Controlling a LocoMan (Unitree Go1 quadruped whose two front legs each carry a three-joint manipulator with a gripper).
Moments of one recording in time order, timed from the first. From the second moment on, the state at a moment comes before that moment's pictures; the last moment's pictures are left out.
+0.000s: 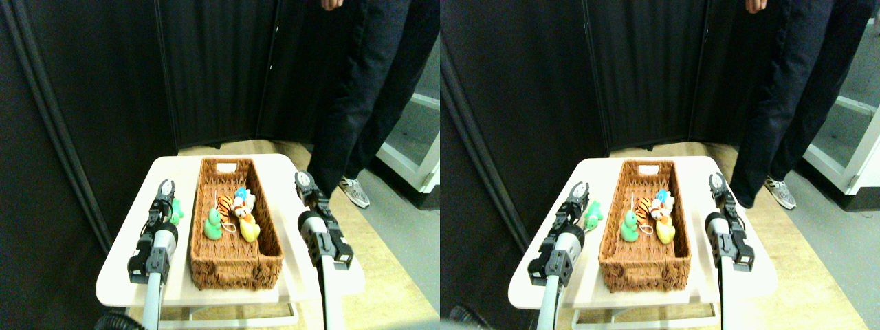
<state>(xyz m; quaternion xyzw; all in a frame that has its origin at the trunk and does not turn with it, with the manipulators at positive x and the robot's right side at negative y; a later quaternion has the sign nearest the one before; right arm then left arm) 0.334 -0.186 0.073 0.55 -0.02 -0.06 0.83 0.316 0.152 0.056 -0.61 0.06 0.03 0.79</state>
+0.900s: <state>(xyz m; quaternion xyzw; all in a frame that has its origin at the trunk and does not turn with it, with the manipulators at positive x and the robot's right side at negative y) 0.330 -0.177 0.041 0.57 0.01 -0.11 0.81 0.324 0.165 -0.007 -0.62 0.10 0.08 0.77</state>
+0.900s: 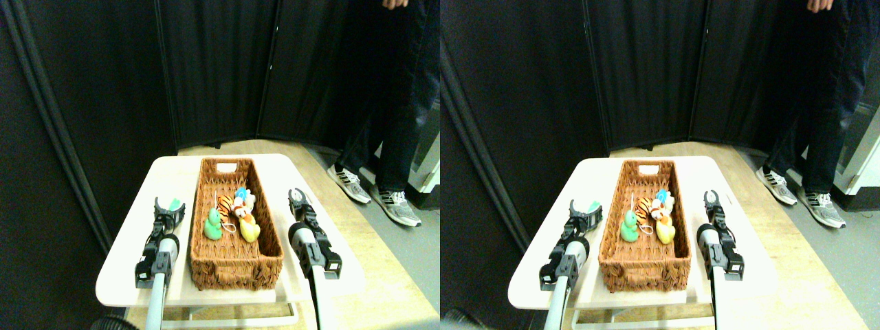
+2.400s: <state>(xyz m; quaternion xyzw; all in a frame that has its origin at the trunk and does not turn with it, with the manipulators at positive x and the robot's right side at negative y) 0.340 -0.177 0.037 0.58 0.02 -0.11 0.81 0.331 0.167 0.027 -0.60 0.10 0.07 0.79</state>
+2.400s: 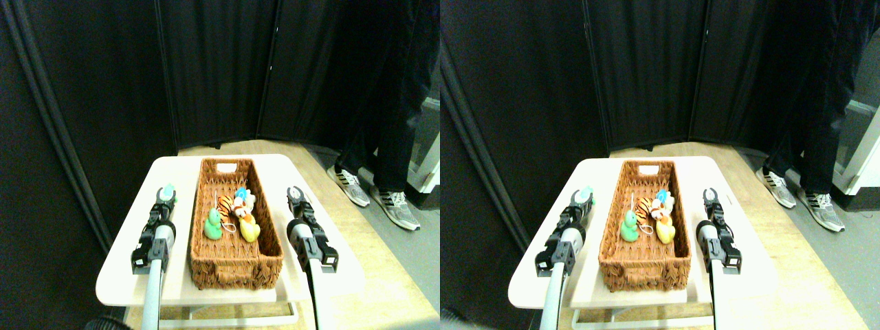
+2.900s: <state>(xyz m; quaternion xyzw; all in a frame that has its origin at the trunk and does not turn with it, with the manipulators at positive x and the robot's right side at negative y) 0.340 -0.182 0.032 0.59 0.01 -0.11 0.80 0.335 0.097 0.102 -0.64 0.17 -0.03 0.75</state>
